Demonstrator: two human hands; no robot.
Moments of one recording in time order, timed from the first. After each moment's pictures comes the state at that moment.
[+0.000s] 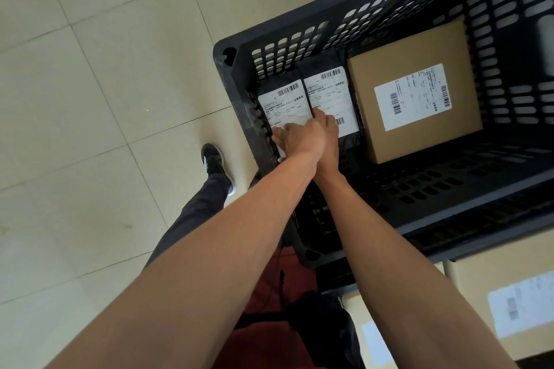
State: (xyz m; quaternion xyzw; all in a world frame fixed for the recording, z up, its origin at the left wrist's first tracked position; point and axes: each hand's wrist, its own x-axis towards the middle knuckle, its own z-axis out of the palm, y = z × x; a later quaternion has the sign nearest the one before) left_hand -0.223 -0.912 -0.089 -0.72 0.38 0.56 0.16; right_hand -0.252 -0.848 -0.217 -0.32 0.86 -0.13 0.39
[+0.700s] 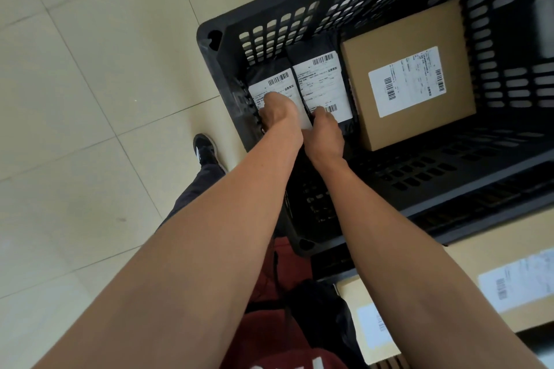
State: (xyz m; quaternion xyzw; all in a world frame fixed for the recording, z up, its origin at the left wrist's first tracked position) left_hand -0.216 -0.936 -0.179 -0.80 0.10 0.58 -0.05; right_hand -0.263 -0.849 -0.161 -0.26 0.88 -0.06 0.39
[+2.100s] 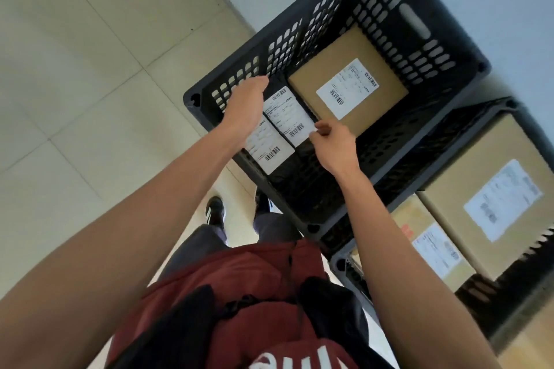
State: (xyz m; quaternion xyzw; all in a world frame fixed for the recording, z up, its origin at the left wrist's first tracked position) left_hand -0.199 -0.995 -0.002 -0.50 0.57 0.65 0.04; right_hand -0.270 -0.815 -0.034 -0.09 0.90 -0.28 0.33
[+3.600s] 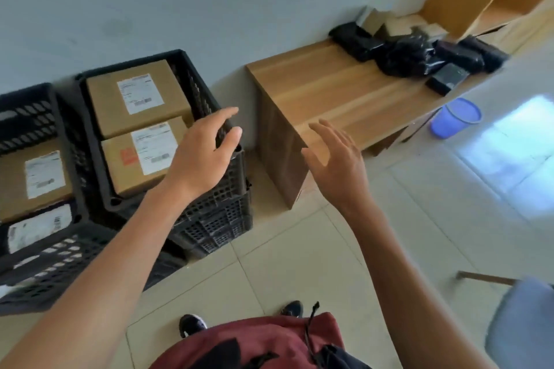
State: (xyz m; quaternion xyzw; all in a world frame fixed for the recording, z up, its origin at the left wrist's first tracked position) left_hand 0.043 -0.593 0.190 0.36 0.85 0.38 0.10; right_hand 0.207 -0.413 0.167 0.28 0.90 -0.27 -0.20
